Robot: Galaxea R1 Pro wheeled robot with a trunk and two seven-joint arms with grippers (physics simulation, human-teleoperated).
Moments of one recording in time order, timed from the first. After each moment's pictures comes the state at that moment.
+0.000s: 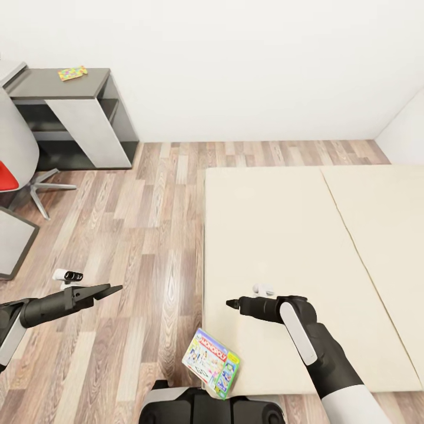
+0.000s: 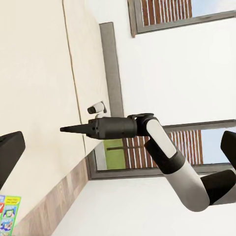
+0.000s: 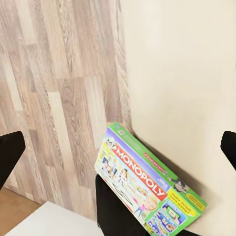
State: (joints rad) left arm -0.52 0.44 0.19 -1.10 0.41 0.89 -1.57; right arm -0.53 0.00 0.16 -1.25 -0.53 0.94 0.06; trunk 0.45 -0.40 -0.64
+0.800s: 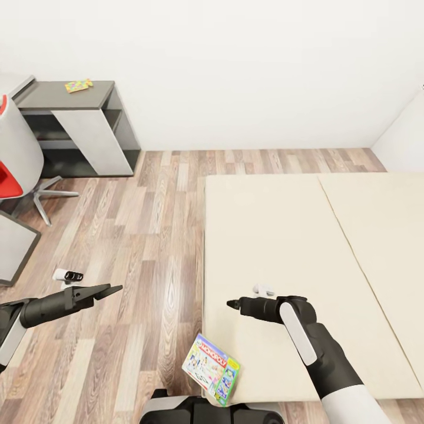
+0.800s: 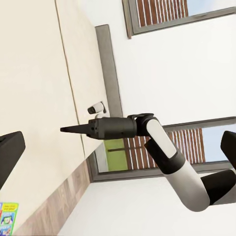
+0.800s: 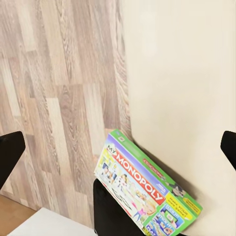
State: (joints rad) left arm -0.52 0.44 0.19 -1.09 0.41 0.89 -1.57; right arm -0.53 0.00 0.16 -1.24 -0.53 0.94 0.04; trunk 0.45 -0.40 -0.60
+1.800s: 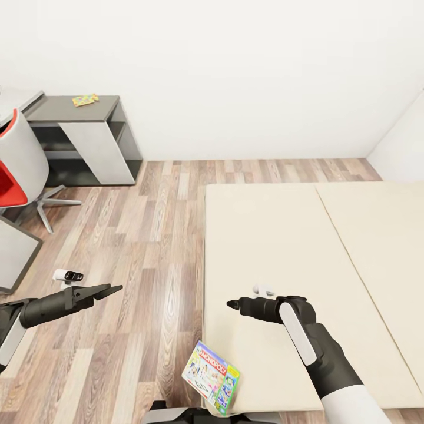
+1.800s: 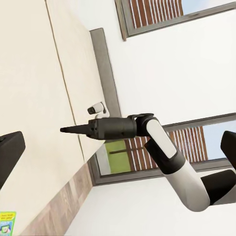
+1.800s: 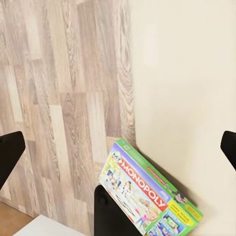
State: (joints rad) left arm -0.52 0.44 0.19 -1.09 0.41 0.89 -1.57; right arm -0.53 0.00 0.16 -1.24 -0.53 0.94 0.04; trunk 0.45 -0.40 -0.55
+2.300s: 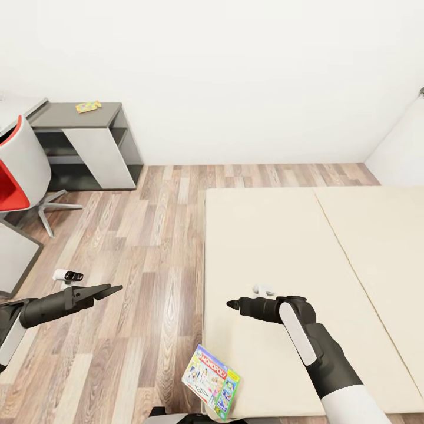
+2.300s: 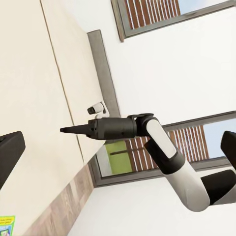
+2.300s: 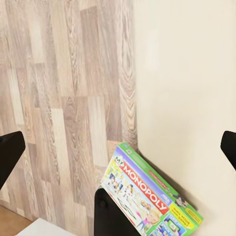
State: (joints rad) left arm -0.52 0.44 0.19 -1.09 0.41 0.89 -1.57; right arm -0.53 0.00 0.16 -1.24 -0.53 0.94 0.04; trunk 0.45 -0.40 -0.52
